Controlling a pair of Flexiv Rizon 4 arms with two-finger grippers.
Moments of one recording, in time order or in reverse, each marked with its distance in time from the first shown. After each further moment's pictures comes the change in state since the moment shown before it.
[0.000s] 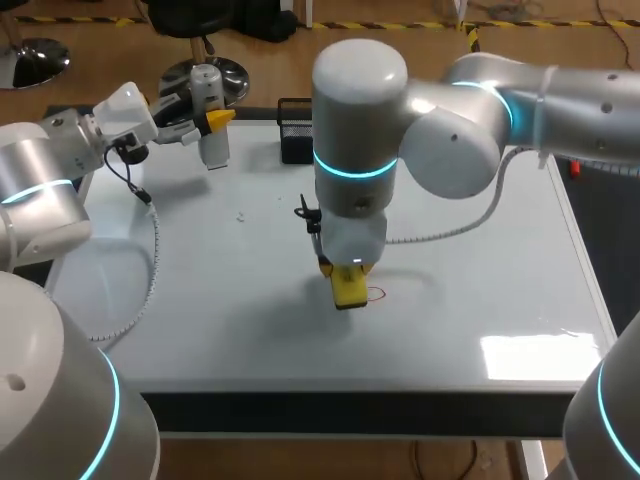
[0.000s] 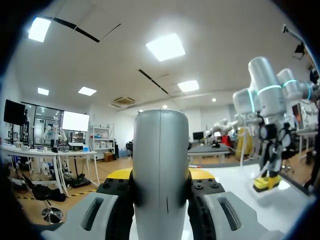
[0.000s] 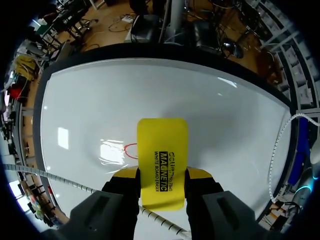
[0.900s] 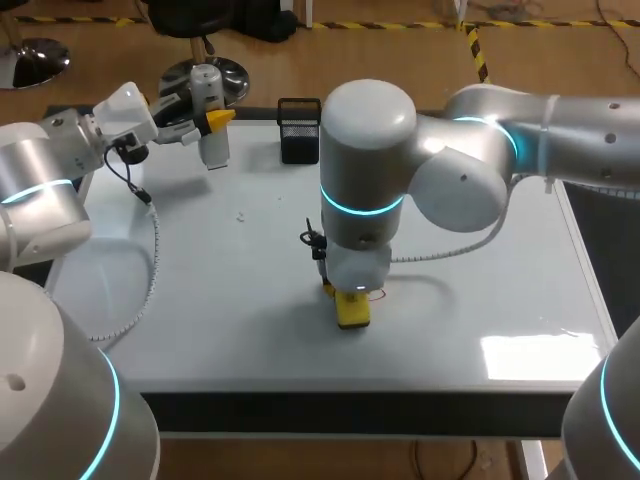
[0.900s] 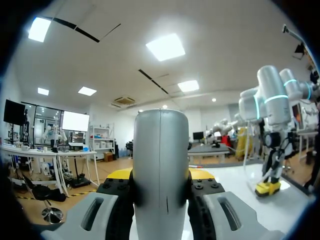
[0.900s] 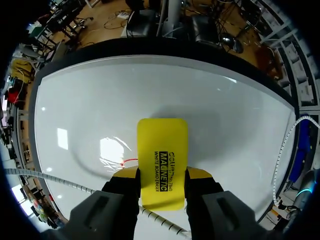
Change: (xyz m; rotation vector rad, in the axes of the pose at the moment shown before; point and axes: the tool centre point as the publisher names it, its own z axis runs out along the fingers) left arm 0.000 0.000 0.000 0.000 0.000 0.000; right arm 0.005 0.016 0.027 0.040 -0.007 0.027
